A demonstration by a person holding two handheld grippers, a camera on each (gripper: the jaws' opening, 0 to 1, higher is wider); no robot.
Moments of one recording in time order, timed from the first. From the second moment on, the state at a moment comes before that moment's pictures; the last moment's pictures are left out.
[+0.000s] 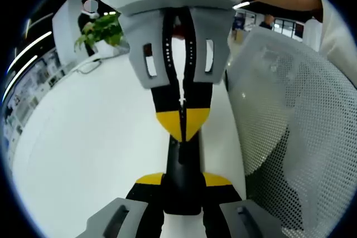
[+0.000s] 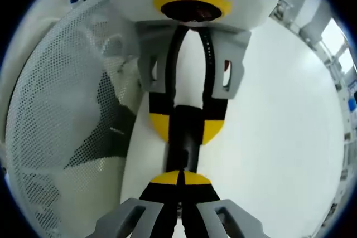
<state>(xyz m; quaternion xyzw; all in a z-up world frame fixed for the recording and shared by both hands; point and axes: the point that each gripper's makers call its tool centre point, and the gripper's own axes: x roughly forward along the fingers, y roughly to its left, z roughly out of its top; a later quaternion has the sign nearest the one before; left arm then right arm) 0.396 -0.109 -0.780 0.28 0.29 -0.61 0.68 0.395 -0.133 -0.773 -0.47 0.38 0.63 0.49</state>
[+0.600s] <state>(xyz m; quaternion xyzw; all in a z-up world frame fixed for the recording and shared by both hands) 0.397 -0.108 -0.780 0.28 0.29 -0.61 0.68 0.397 -0.130 -0.776 -0.47 0.39 0.63 0.48</state>
